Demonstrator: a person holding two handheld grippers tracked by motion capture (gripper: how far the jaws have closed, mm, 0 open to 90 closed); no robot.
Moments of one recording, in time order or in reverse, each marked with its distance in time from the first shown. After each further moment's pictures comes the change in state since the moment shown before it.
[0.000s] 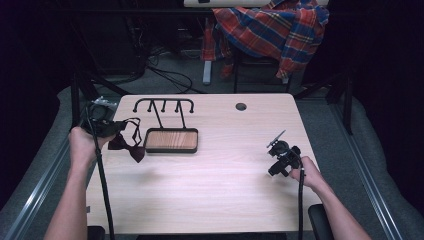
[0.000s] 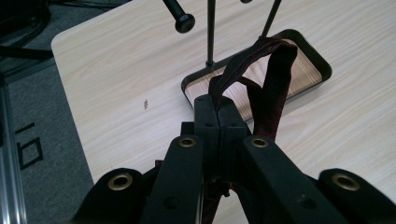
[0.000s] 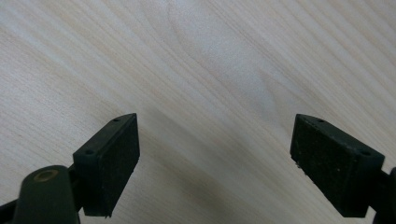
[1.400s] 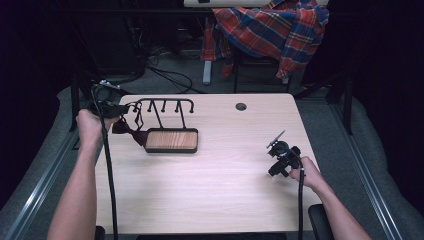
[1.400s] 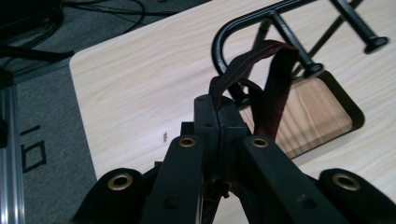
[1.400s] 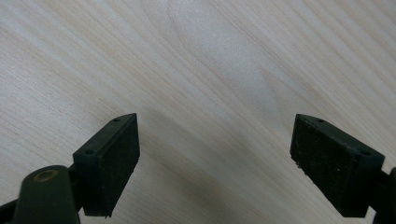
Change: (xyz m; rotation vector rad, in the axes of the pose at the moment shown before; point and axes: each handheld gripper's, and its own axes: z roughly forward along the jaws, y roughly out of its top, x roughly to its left) left arm 0.030 0.038 0.030 -0.010 0.033 -0.066; right arm 0.000 -0.001 0.003 -0.006 0.000 -0.003
